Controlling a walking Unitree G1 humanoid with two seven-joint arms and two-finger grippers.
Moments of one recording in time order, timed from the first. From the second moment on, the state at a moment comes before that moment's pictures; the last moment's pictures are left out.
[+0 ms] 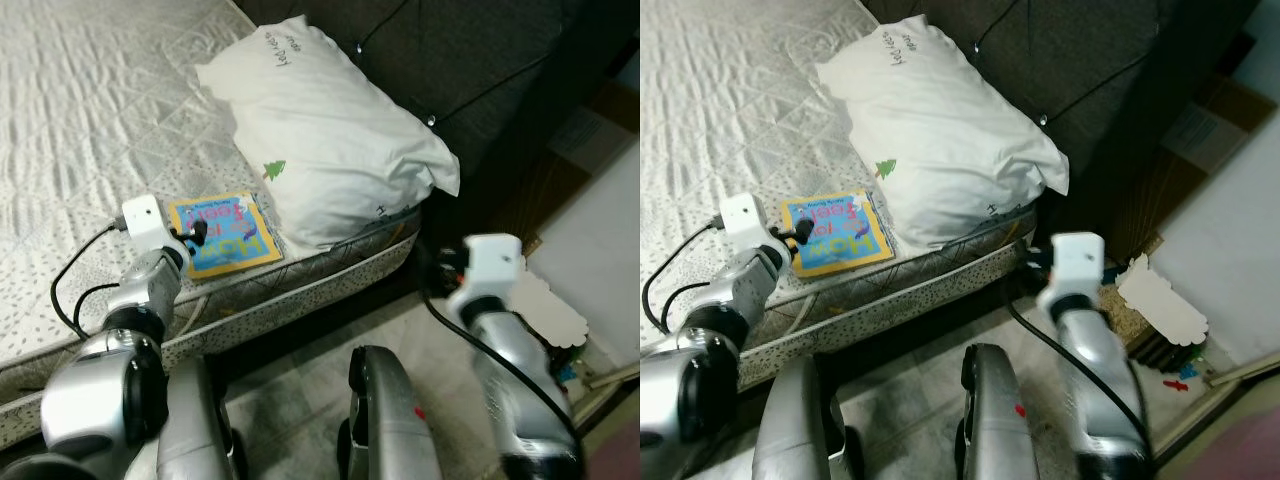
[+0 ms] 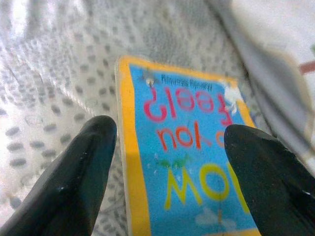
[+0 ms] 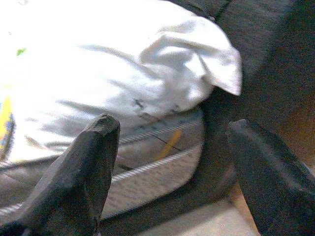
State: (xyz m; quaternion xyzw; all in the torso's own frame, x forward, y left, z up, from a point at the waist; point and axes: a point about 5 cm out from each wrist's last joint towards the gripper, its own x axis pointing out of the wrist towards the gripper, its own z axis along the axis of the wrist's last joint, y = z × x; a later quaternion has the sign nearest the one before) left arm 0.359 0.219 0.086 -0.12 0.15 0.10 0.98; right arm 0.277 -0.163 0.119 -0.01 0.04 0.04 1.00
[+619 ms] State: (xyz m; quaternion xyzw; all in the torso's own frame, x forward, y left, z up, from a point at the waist) left arm 0.316 0.210 0.113 0.12 0.00 0.15 0.98; right arm 0.342 -0.094 0.130 0.07 -0.01 0.14 0.99
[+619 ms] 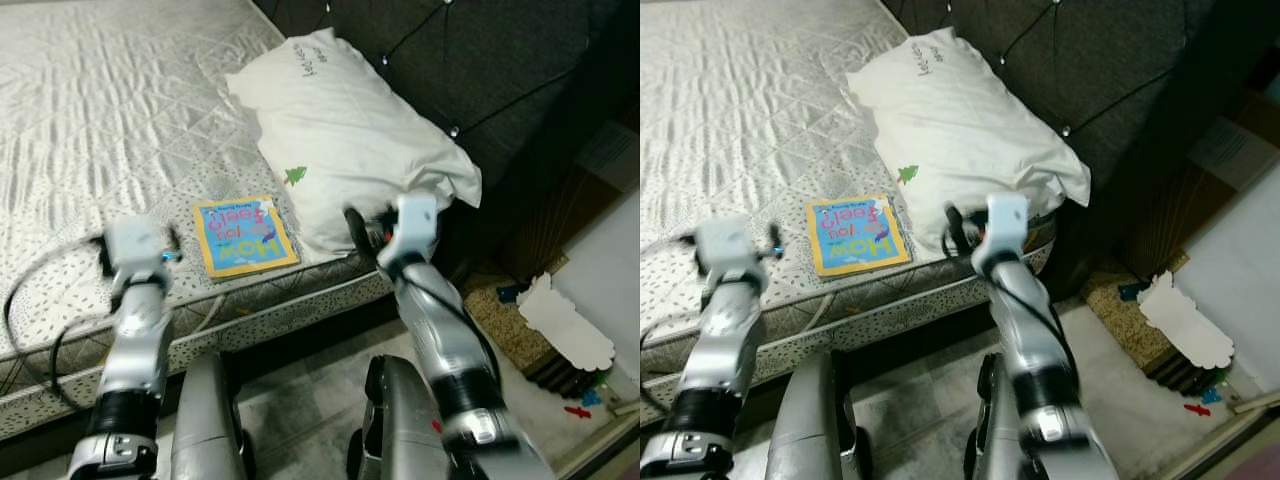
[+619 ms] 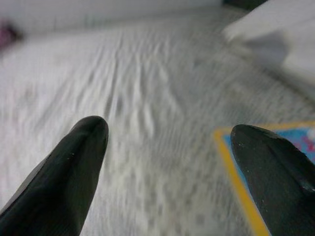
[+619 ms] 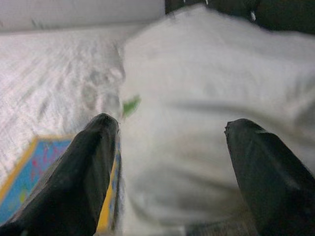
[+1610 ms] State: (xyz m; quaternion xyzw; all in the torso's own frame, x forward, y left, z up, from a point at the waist) left arm 0.293 0.188 0.109 0.06 -0.01 0.10 0.99; right arm 0.336 -0.095 0.117 0.14 -0.01 0.13 0.98
